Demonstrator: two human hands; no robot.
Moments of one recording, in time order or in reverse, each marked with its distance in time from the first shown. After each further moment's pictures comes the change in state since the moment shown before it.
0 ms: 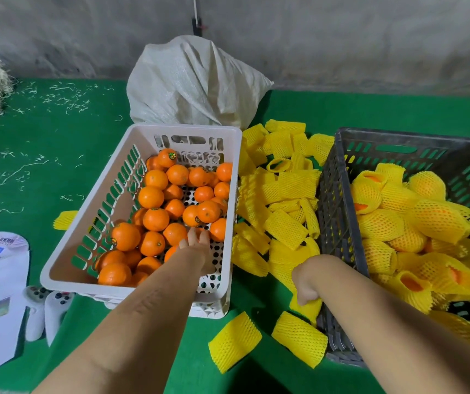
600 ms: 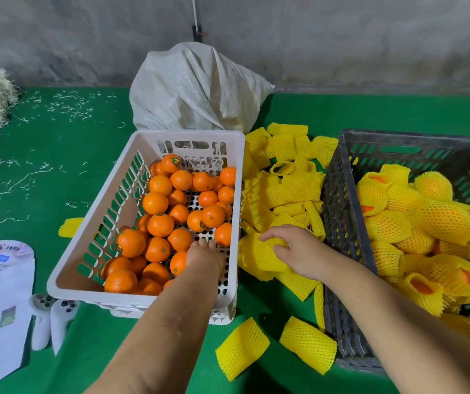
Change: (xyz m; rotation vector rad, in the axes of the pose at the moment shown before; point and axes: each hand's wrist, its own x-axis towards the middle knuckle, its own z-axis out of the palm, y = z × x) left_hand 0.015 0.005 0.011 0.474 0.079 0.164; right_hand -0.009 0.003 -0.012 0.909 0.701 -0.486
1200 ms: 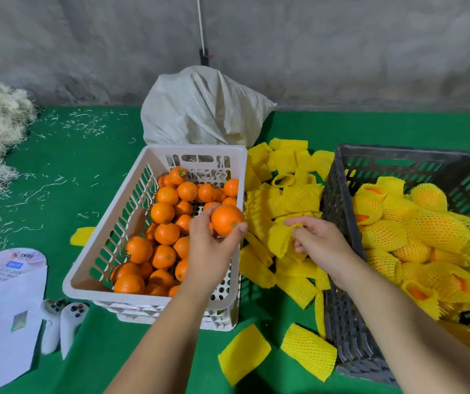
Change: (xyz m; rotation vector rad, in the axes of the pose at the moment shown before) left_hand -0.097 0.002 -0.030 -1.582 0.958 0.321; right_hand -0.021 0.003 -0.019 0.553 0.355 0.124
